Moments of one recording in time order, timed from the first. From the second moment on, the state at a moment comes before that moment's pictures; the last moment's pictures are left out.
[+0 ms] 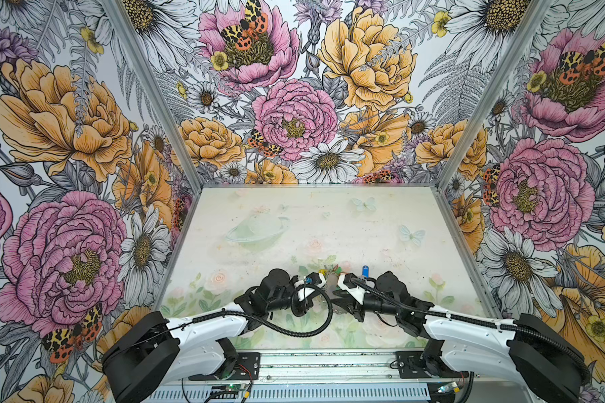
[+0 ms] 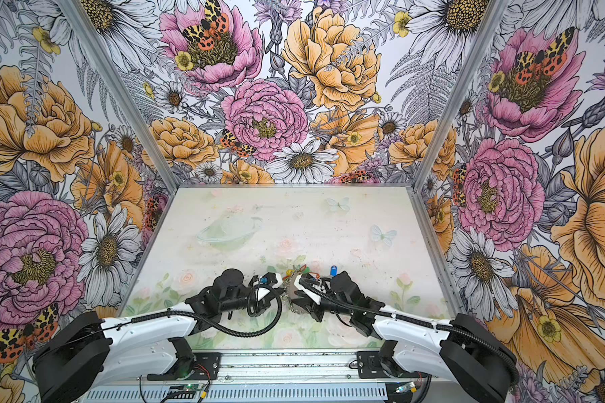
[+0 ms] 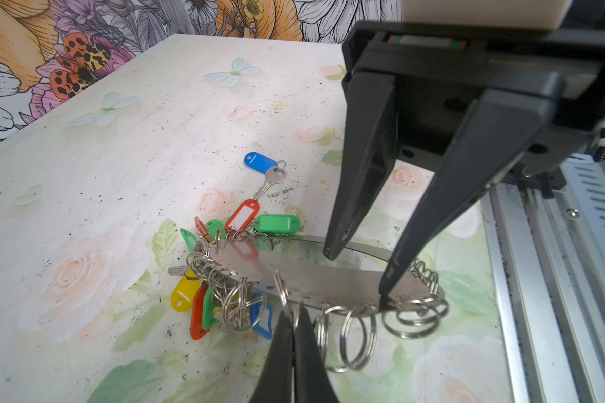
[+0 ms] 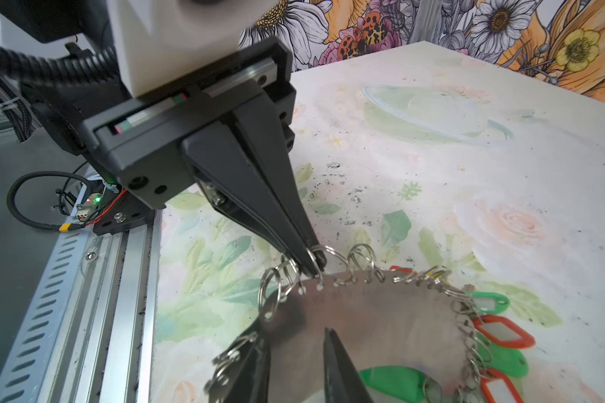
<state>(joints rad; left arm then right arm) -0.86 1.14 0.34 0.36 0.31 0.23 0.84 1.09 0.27 0.40 -0.39 -0.07</state>
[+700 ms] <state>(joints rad) -0.88 1.14 0.34 0.36 0.39 0.28 0.76 1.11 0.28 0.40 -0.52 -0.10</state>
